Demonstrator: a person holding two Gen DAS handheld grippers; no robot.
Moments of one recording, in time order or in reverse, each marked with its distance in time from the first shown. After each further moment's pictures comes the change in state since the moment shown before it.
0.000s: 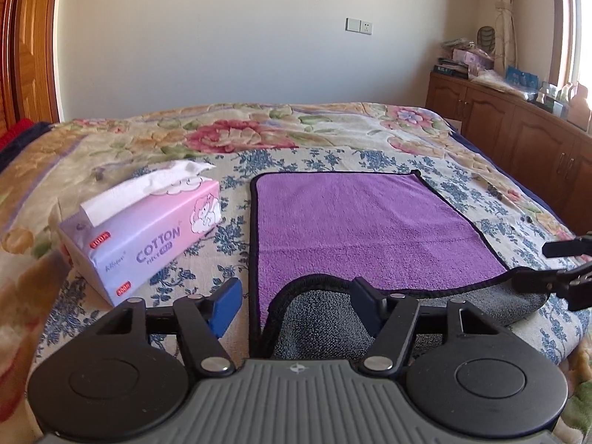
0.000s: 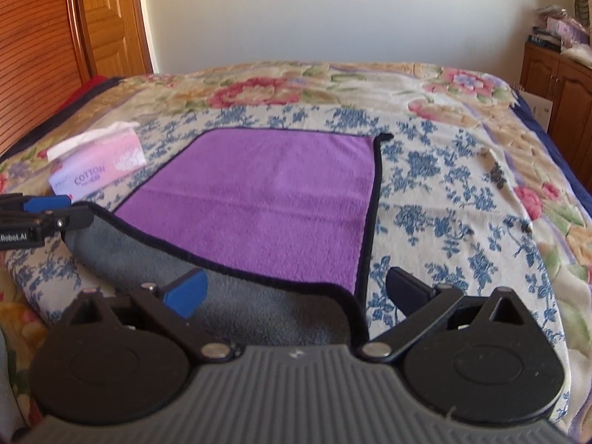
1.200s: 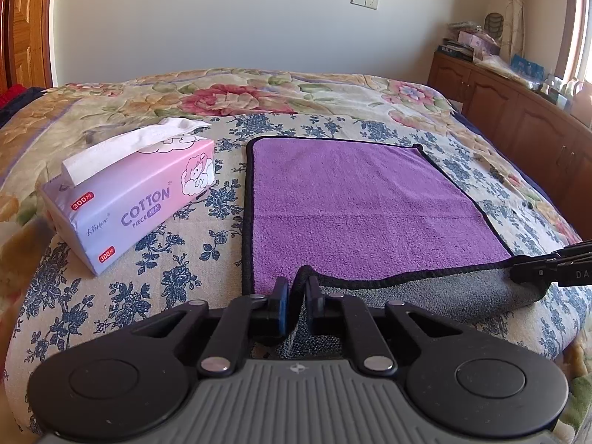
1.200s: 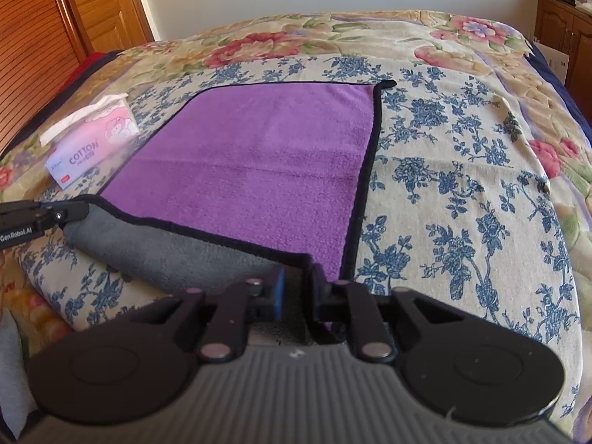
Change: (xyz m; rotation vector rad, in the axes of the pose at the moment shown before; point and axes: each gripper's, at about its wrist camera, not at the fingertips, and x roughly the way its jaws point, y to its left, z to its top) left arm 0.016 0.004 -0.005 -0.035 0.099 -0.027; right arm 0.015 -0.025 0.002 0.045 0.155 0.066
